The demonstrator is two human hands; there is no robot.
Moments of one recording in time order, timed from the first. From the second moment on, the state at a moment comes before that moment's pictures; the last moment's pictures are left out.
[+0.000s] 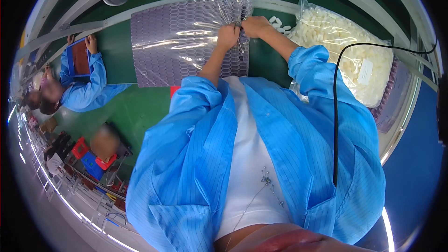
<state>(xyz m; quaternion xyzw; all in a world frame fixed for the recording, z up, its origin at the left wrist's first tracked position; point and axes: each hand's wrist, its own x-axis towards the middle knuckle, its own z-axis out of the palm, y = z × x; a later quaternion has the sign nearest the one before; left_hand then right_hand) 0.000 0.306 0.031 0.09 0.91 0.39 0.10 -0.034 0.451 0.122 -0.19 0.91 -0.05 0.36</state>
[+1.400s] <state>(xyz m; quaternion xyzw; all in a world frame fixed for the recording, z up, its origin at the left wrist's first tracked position) -0.048 0.300 0.080 0.38 0.91 0.16 0.03 0.015 0.453 0.103 0.10 0.95 -0.19 0.22</state>
